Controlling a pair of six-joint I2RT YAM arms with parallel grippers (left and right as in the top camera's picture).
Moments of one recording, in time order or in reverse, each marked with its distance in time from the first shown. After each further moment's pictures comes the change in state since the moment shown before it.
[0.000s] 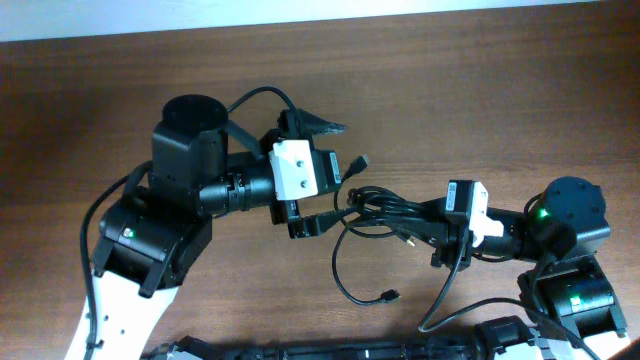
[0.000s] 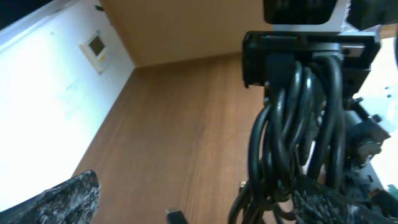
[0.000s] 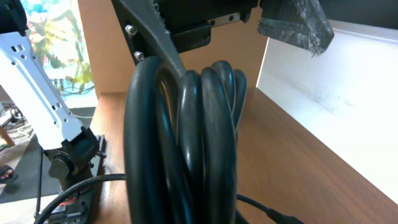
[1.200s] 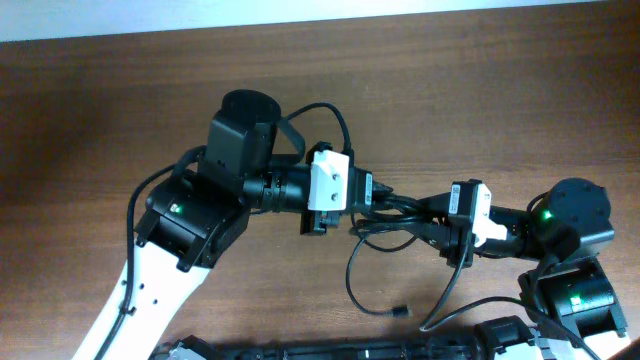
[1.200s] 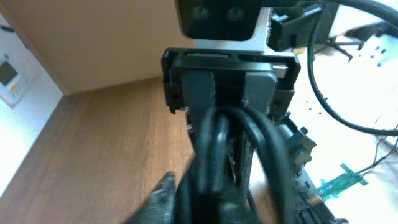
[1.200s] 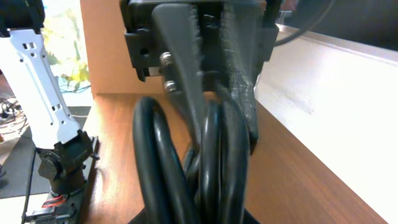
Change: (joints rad) left arm -0.116 0.095 0.000 0.020 0.168 0.018; right arm 0.000 0.000 0.000 0.051 -0.009 -0.010
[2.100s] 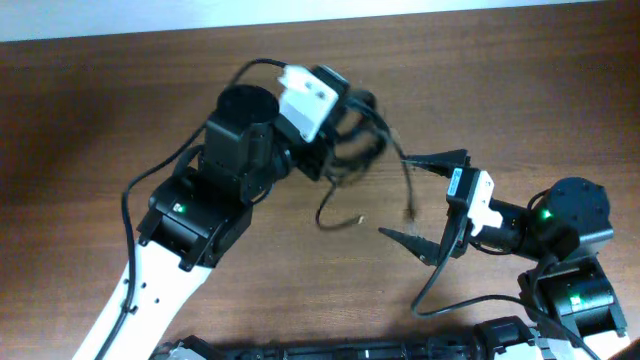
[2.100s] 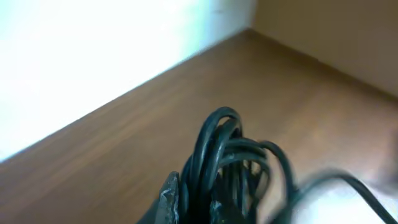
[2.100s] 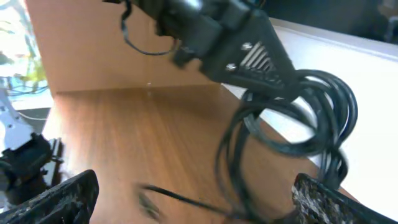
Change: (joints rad) left arm -0.011 0.002 0.000 0.147 -0.841 -0.644; right arm -0.003 0.003 0.000 -0.007 0.149 0.012
